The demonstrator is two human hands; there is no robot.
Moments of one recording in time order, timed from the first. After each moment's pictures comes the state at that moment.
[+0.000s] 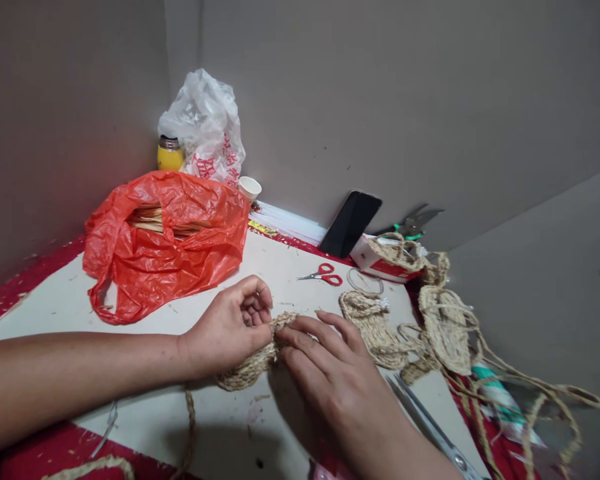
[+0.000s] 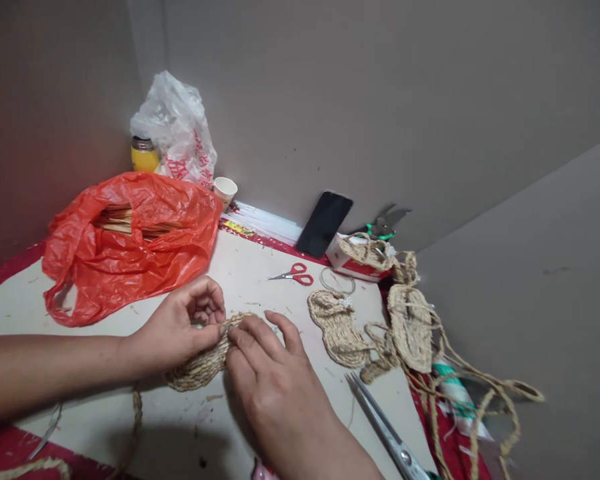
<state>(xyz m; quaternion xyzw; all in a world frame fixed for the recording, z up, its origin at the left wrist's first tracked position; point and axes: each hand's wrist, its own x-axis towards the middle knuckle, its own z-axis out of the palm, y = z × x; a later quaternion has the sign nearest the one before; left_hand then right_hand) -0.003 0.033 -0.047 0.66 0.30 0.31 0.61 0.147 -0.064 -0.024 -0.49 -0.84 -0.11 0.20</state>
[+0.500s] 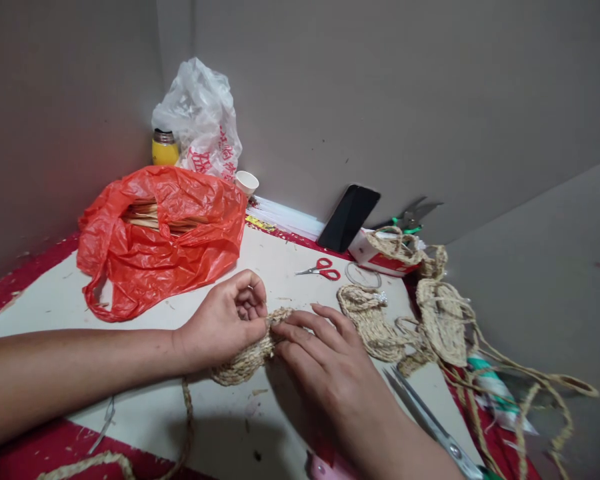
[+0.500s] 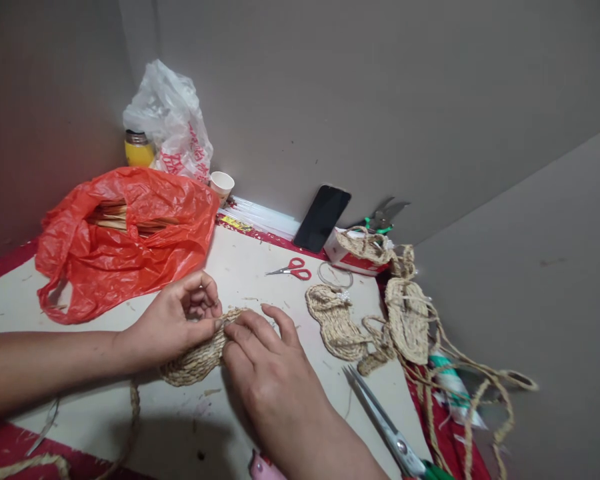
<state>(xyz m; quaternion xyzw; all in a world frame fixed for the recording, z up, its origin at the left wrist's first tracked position) -0.004 0.035 -0.049 0.65 0.30 0.31 0.62 0.151 -0.065 -0.028 -0.49 -0.84 -0.08 0.22</state>
